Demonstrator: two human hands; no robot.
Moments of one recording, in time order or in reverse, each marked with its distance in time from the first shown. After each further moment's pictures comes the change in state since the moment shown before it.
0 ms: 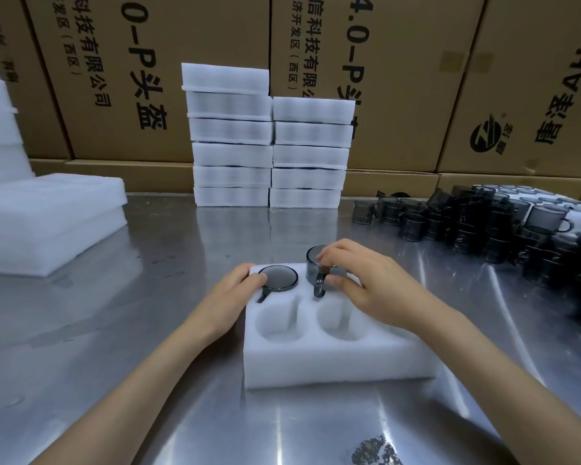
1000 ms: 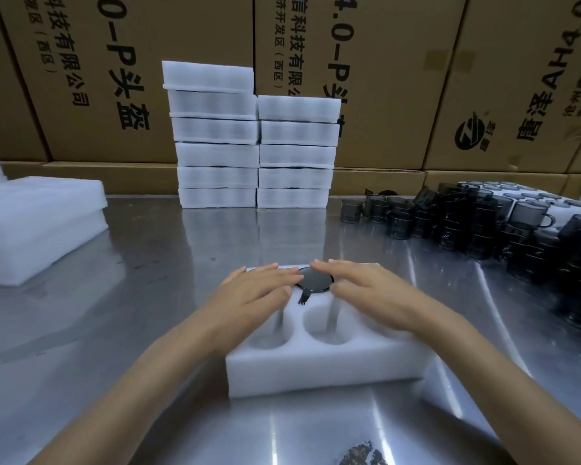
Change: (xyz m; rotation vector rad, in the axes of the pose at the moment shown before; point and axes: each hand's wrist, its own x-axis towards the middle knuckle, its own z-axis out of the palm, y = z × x) left_hand -0.013 0.039 0.016 0.485 -0.228 0.385; right_hand -0.010 0.008 -0.007 0.182 -0.239 0.256
